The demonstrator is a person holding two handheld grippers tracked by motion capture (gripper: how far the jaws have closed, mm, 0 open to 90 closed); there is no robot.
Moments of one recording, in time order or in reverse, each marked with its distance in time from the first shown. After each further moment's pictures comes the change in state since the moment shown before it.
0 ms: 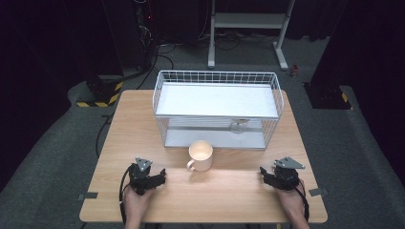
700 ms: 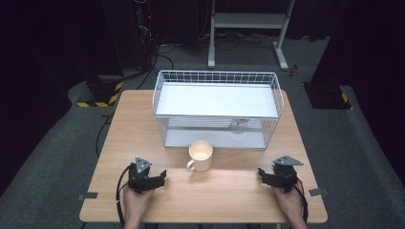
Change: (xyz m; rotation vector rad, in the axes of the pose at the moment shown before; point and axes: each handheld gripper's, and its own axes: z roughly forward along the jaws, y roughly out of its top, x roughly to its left) left arm 0.002 0.004 -0.014 -0.041 -0.111 0.072; right arm 0.000 0.002 0.004 0.038 0.023 0.055
